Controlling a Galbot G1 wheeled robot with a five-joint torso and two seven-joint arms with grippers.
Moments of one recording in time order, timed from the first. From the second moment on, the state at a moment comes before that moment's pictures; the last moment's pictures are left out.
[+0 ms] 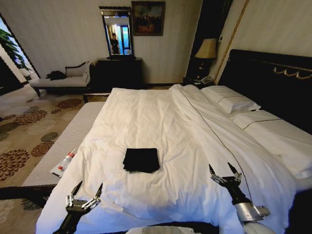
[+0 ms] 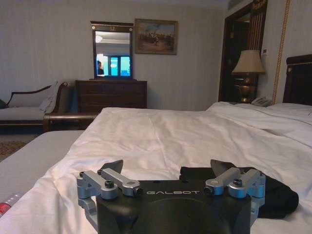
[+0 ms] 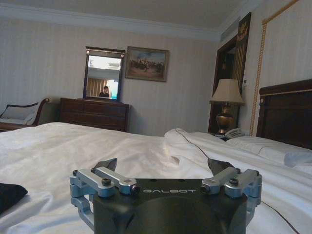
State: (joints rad) left arm 2.34 -1.14 -0.79 -2.31 -0.46 -0.41 0.01; right arm -1.85 1.27 0.90 2.00 0.40 0.32 -0.21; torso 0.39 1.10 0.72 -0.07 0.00
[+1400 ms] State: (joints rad) left arm 2.34 -1.14 -0.79 -2.31 -0.46 -0.41 0.01; right arm -1.85 1.26 0.90 2.00 0.40 0.32 -0.21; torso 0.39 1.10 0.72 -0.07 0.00
